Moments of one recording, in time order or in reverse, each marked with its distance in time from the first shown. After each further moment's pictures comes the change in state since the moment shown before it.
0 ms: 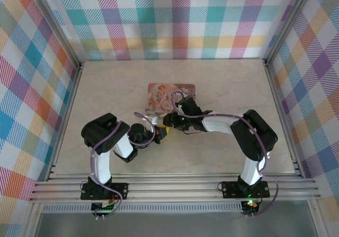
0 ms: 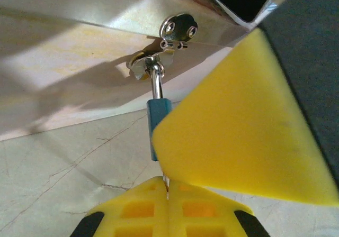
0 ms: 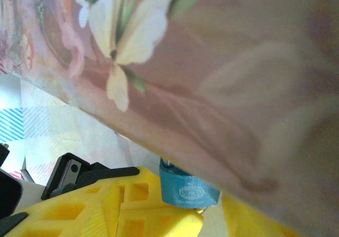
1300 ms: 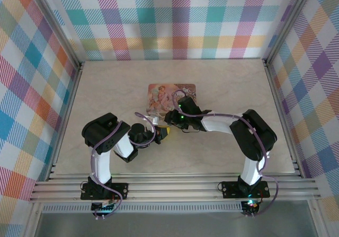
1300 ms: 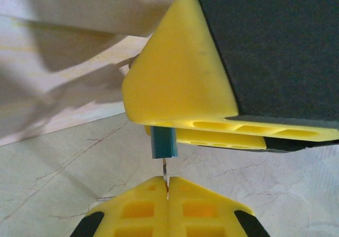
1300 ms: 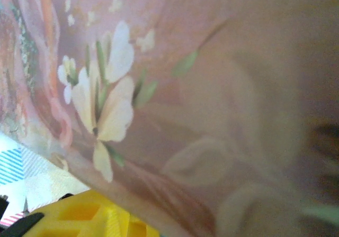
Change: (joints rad) left arm -0.002 0.004 0.006 0.002 0.020 -0.007; right arm 0.005 0.015 0.023 0.011 0.110 0.104
